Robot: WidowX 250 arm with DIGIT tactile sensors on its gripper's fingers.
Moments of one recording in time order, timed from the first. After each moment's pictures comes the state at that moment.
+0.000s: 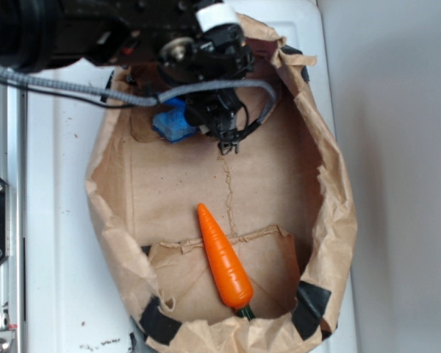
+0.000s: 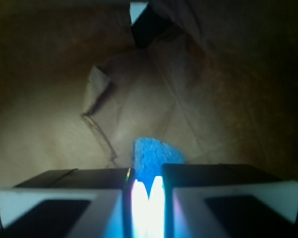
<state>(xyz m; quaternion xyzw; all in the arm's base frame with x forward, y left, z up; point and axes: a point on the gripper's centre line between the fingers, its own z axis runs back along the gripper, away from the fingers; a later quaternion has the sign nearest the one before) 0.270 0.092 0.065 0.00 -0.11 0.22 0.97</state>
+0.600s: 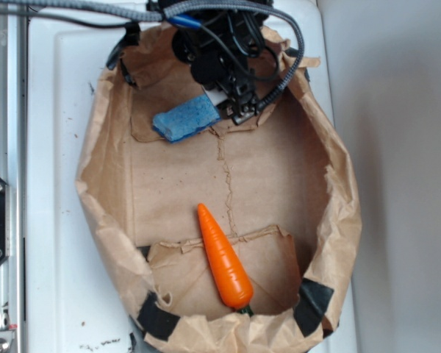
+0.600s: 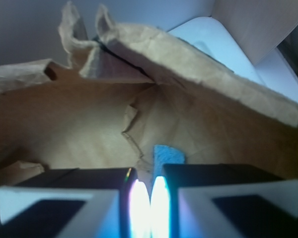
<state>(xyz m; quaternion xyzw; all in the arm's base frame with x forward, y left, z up) 0.270 0.096 0.119 -0.04 -0.10 0.23 0.97</state>
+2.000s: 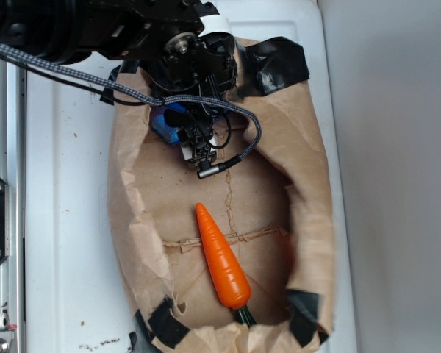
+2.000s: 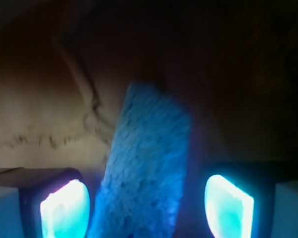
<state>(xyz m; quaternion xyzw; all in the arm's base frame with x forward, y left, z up) 0.245 0.095 0.028 -0.02 -0.03 0.14 0.99</state>
